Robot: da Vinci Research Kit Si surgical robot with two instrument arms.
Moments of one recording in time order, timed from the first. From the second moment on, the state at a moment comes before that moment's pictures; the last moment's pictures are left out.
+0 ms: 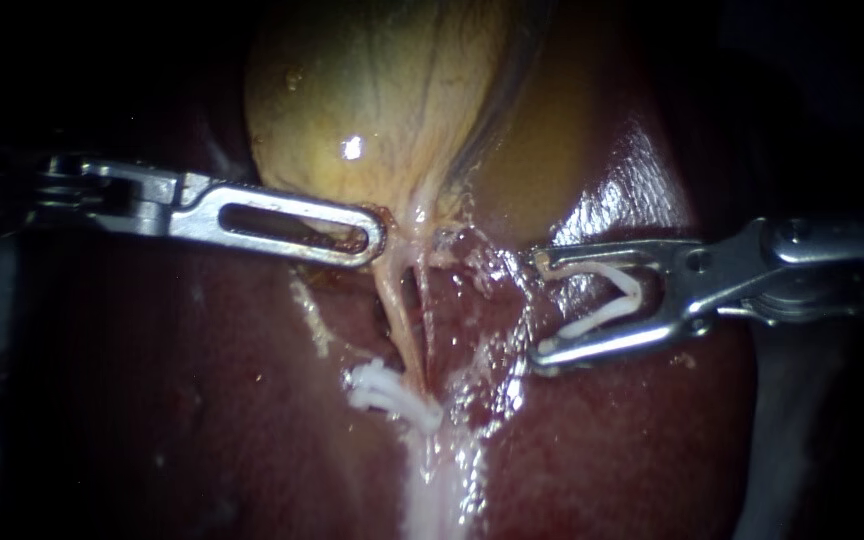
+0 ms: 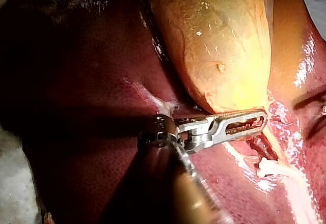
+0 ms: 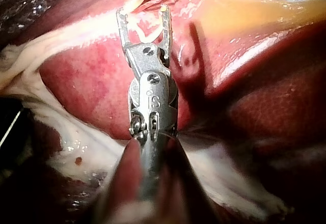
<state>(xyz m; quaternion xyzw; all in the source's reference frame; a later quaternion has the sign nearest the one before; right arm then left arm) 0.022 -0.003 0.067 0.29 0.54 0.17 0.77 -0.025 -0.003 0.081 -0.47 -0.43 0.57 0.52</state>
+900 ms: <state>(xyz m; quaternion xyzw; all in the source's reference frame) 0.024 -0.003 0.067 0.29 0.54 0.17 0.77 -0.022 -0.002 0.074 -0.47 -0.43 0.57 0.52</state>
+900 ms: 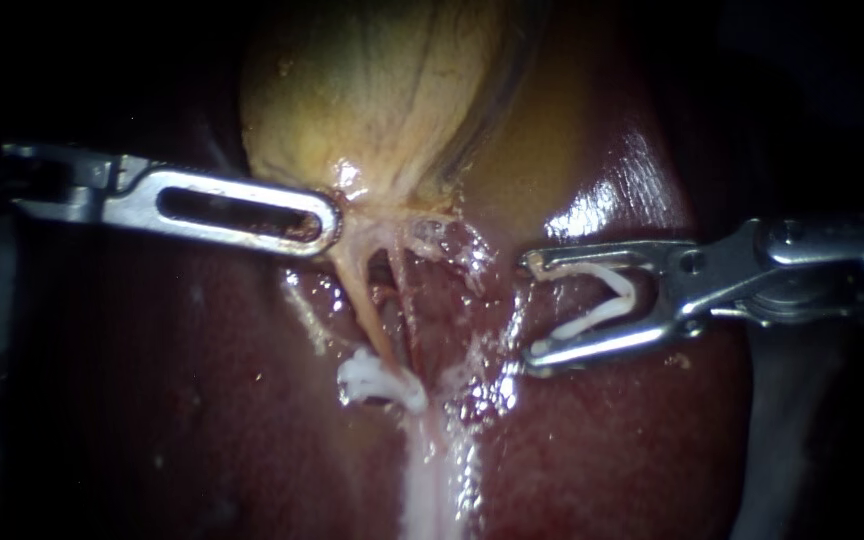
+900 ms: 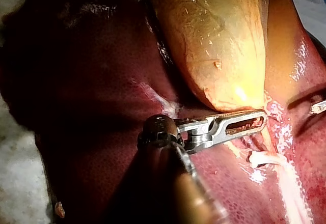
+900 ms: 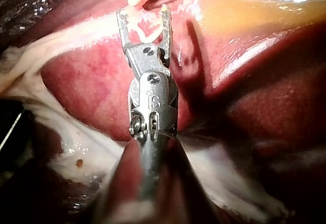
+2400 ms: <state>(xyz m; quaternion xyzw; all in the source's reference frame) 0.038 -0.007 0.075 0.32 0.53 0.20 0.76 -0.023 -0.002 0.074 -0.47 -0.43 0.57 0.52</state>
